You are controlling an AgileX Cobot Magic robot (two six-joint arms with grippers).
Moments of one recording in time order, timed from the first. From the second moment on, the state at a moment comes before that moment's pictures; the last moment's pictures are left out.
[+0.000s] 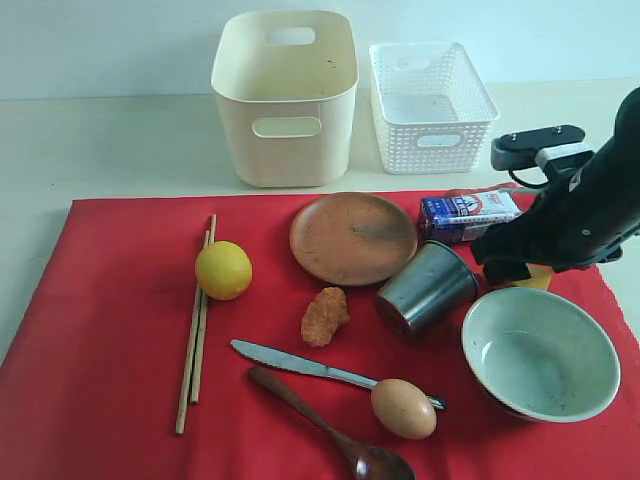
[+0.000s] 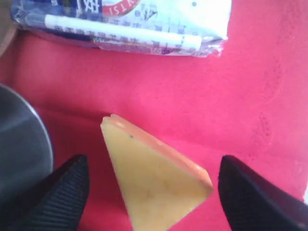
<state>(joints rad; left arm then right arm) 0.09 0.01 0.00 -0.03 0.26 -0.06 0.21 1.72 -0.81 0.08 0.47 -0.06</state>
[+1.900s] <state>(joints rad) 0.09 0.01 0.00 -0.03 0.26 -0.06 0.21 1.77 -1.25 0.07 0.18 -0.06</state>
